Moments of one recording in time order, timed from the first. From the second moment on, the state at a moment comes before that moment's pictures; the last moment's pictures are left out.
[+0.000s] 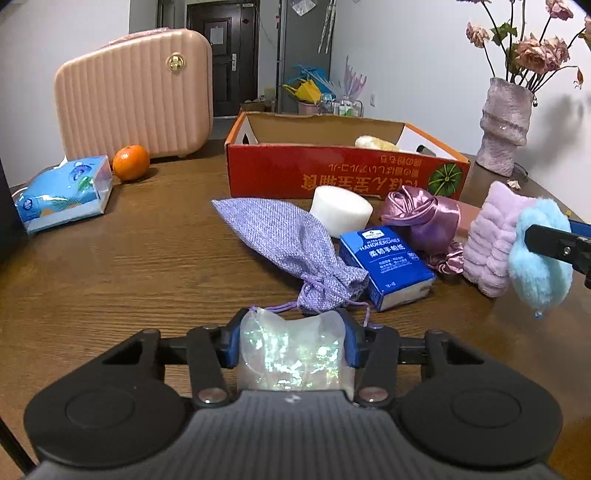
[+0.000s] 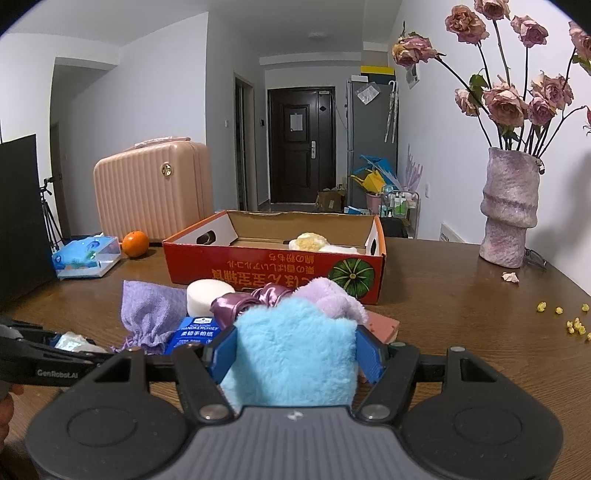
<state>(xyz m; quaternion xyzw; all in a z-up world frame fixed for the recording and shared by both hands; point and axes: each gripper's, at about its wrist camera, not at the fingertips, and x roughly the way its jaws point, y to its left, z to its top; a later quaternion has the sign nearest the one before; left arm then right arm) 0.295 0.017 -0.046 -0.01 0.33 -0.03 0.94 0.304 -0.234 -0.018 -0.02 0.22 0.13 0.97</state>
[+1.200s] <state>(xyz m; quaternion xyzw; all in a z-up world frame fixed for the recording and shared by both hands) 0.303 0.003 0.026 -0.02 0.22 -0.04 0.97 0.307 -0.230 0.025 -0.01 0.15 0.14 0.98</state>
